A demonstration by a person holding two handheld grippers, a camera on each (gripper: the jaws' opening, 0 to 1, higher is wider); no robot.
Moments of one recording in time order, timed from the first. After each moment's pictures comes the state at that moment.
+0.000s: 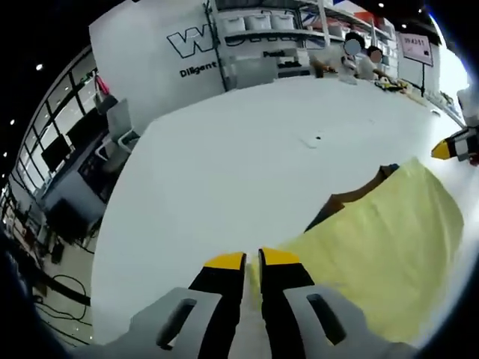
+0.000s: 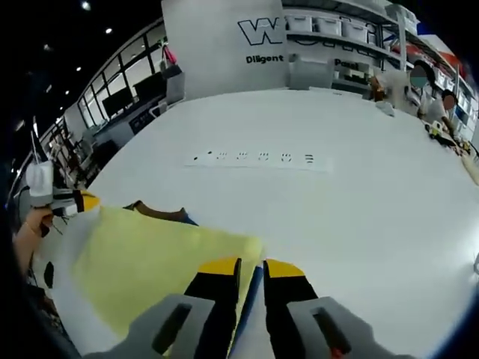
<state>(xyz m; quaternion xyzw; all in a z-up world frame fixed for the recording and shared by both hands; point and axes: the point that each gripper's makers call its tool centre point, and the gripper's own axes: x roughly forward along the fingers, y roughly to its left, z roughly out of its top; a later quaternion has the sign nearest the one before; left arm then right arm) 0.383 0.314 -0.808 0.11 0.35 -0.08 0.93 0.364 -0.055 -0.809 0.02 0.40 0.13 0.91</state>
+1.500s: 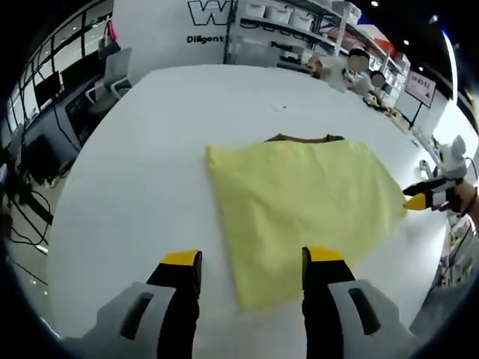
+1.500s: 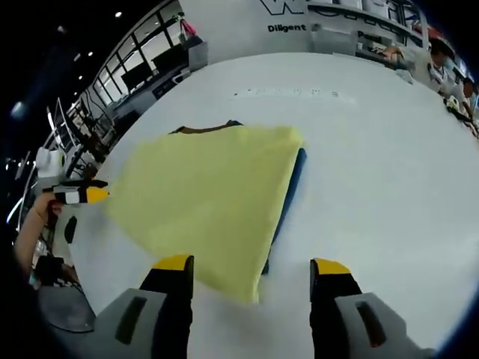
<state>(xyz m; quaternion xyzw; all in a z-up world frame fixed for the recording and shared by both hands) 0.236 0.302 -0.832 -0.04 0.43 -0.11 0.89 0.225 -0.035 -0.840 0.03 0.49 0.19 0.85</state>
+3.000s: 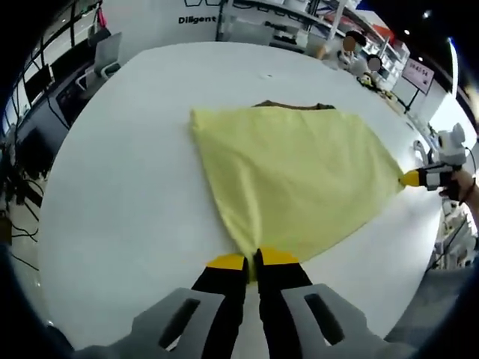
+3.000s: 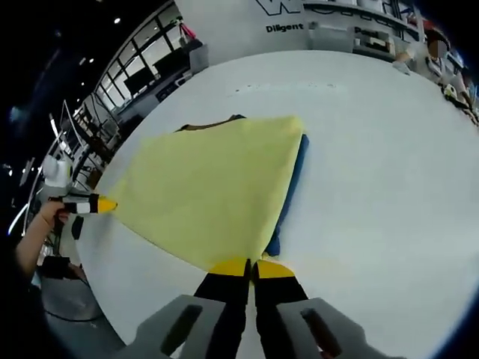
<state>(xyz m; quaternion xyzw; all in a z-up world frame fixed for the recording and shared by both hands) 0.188 0.278 -0.849 -0.01 0.48 -0.13 0.87 0.200 -0.052 -0.844 0.05 0.48 0.20 0.85</state>
